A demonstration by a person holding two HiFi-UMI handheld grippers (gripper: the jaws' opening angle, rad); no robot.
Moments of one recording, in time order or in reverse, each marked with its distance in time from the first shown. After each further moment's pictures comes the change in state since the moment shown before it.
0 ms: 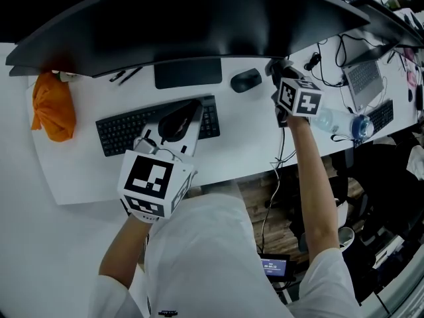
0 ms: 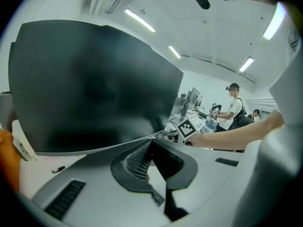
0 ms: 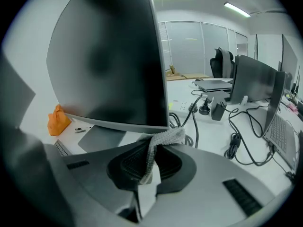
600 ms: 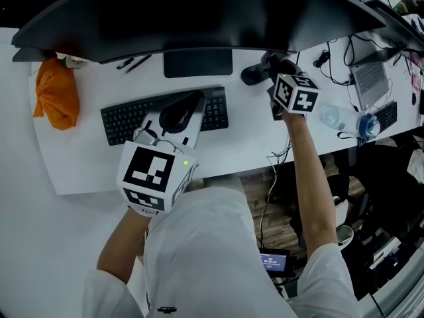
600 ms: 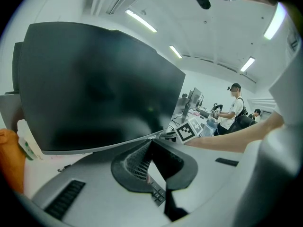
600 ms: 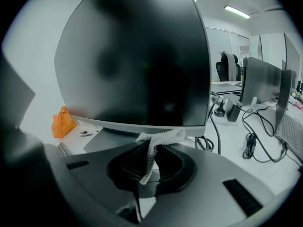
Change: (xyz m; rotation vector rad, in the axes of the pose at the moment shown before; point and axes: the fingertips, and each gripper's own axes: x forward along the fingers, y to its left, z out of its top) left arm -0.017 0.014 -0.005 0.001 -0.003 0.013; right arm 0.014 0.045 0.004 -0.015 -0.085 0.055
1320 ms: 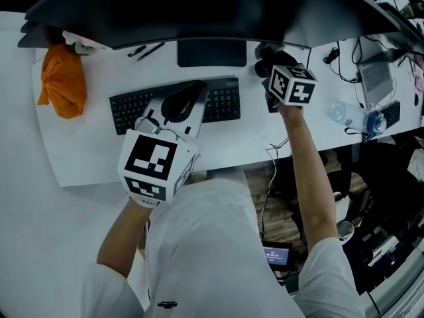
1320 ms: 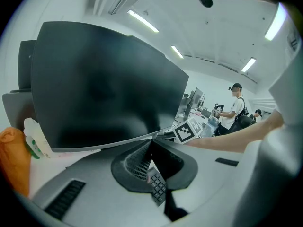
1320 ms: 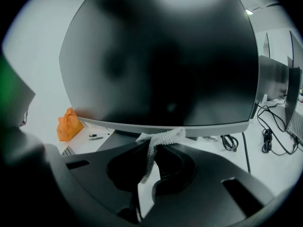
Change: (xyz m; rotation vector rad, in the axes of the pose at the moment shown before) left arm -0.023 0.026 -0.008 -0.010 0.003 0.013; right arm 0.017 0.062 0.005 0.003 -0.006 0.064
